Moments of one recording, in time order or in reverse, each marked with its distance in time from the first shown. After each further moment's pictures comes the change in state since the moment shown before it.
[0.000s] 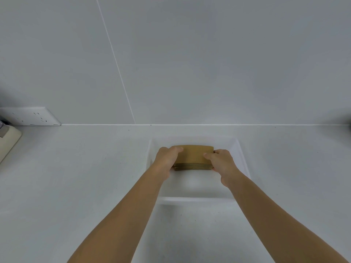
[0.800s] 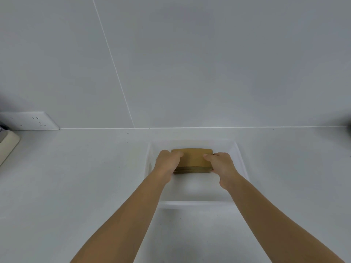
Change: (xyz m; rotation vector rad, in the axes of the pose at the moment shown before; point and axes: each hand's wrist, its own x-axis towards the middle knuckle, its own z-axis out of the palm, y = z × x) left_hand -0.001 0.001 0.008 0.103 0.067 0.049; right_hand 0.000 -0.001 -0.002 0.061 0.005 0.000
